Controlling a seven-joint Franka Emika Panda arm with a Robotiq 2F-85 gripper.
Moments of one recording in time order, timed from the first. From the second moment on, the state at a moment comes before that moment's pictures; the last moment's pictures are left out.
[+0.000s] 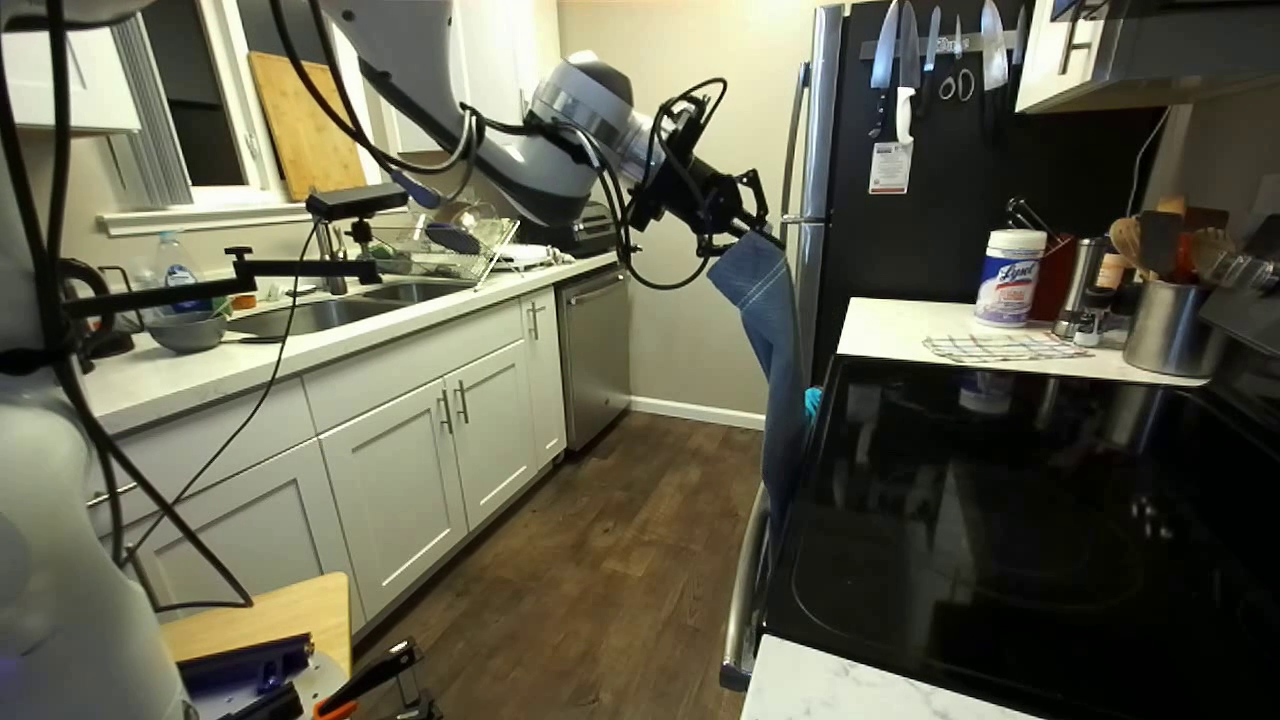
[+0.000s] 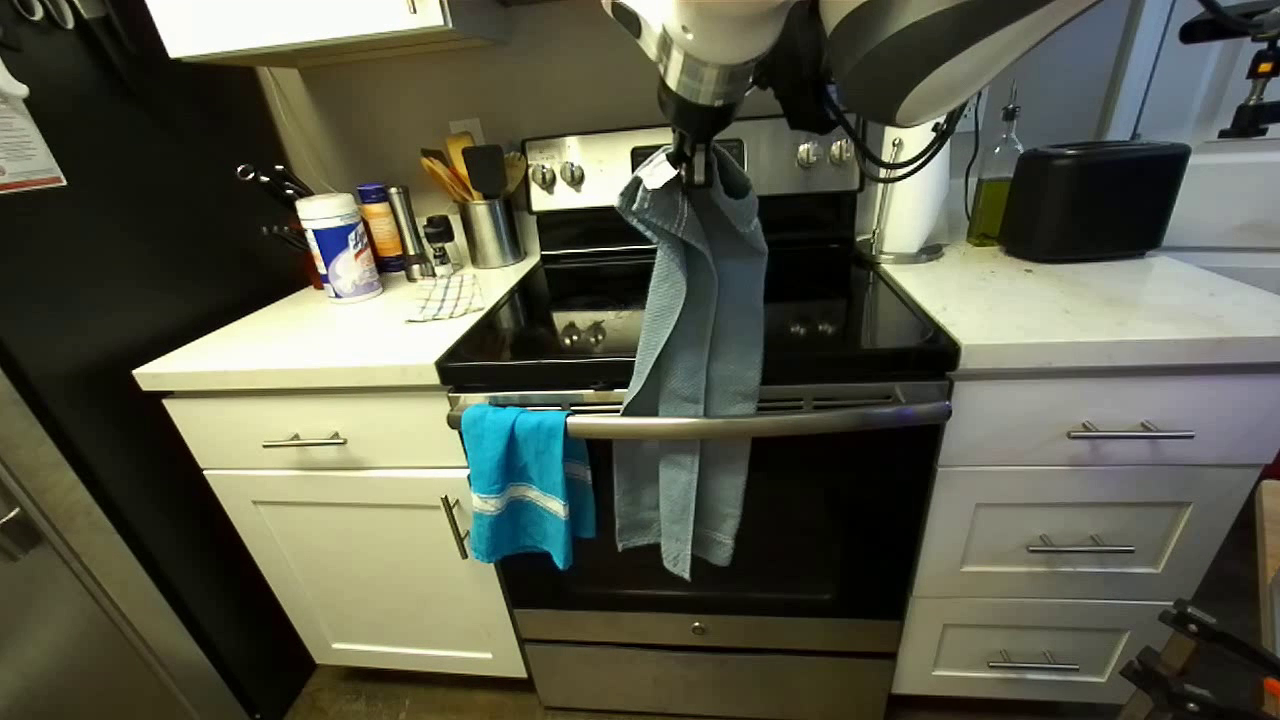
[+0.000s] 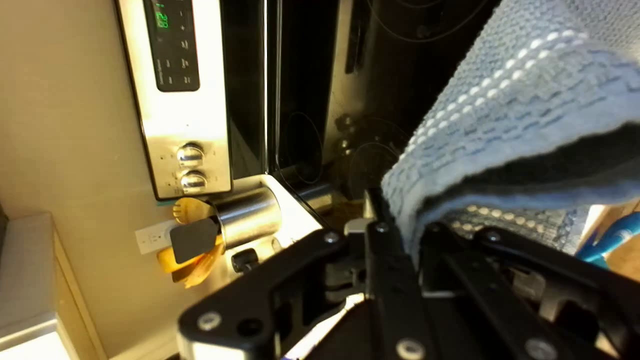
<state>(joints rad) 0.20 0.12 0.17 -1.87 -1.18 2.23 0.20</state>
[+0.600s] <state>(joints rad) 0.27 0.16 0.24 -1.98 -1.17 2.27 0.04</state>
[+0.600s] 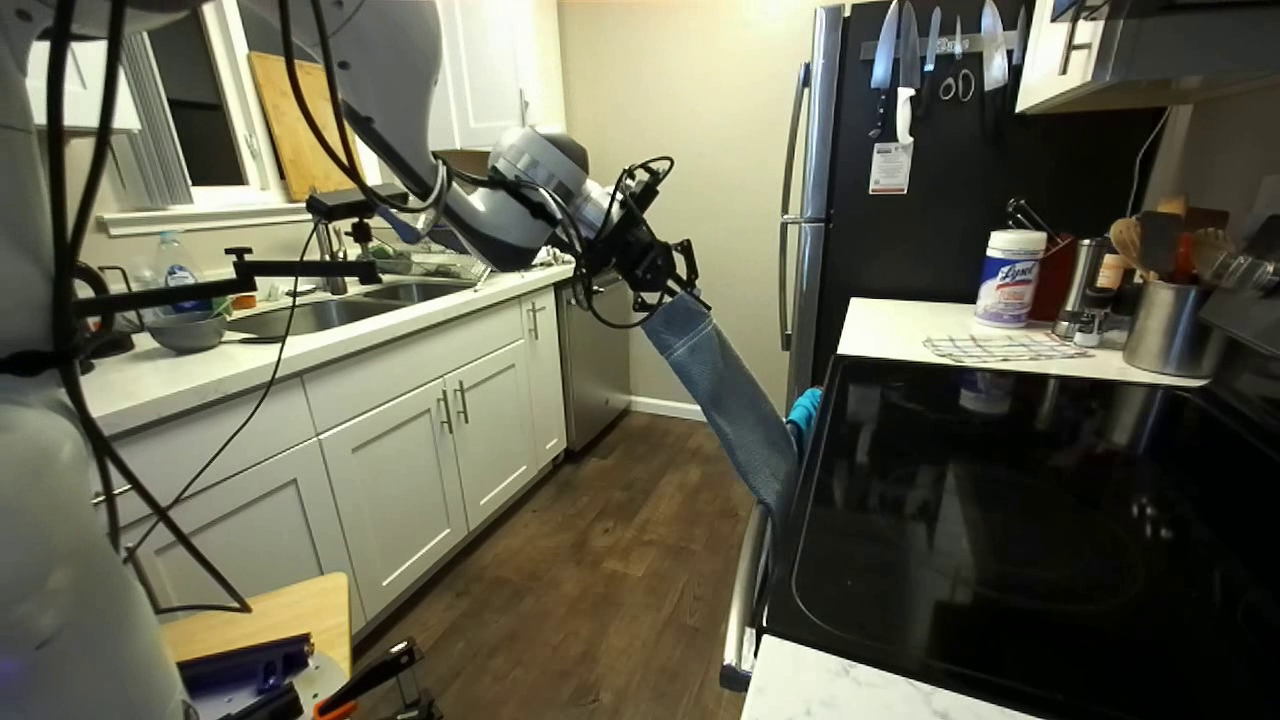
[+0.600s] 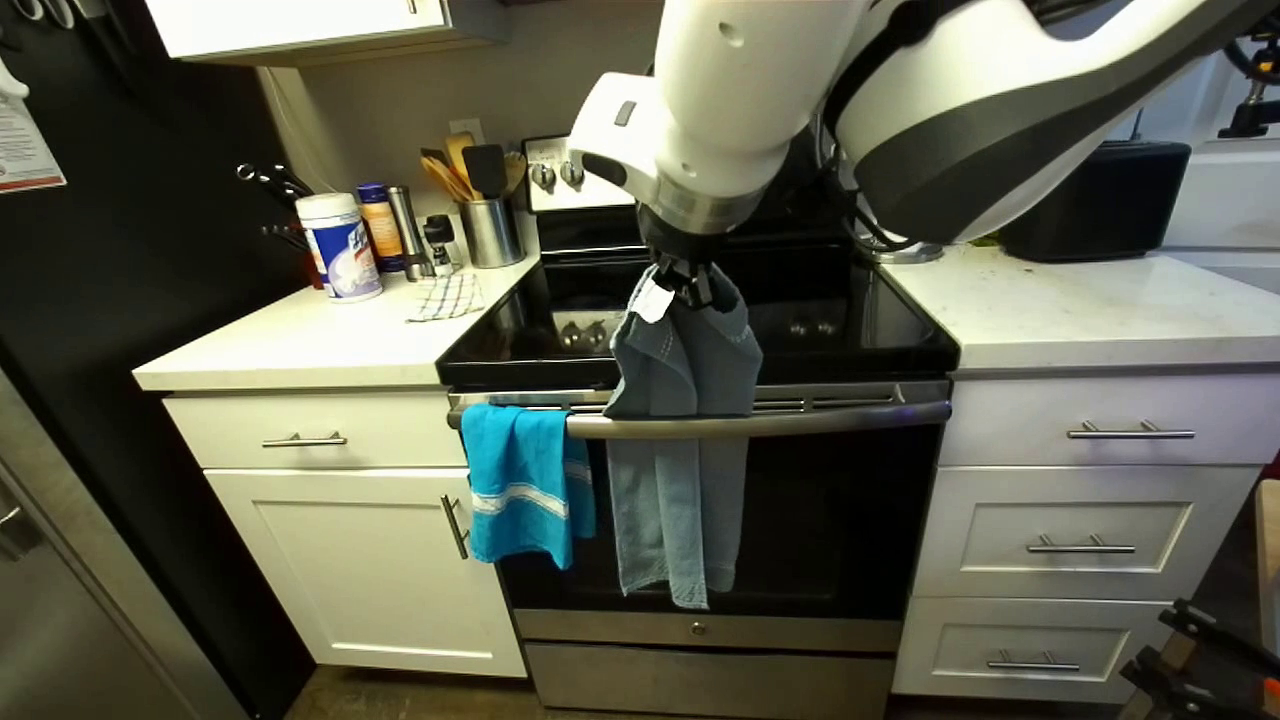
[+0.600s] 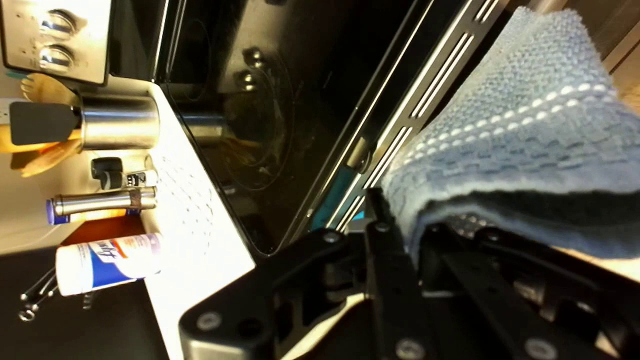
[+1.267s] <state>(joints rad) 0.29 0.27 0.26 -1.96 -1.17 2.24 -0.06</state>
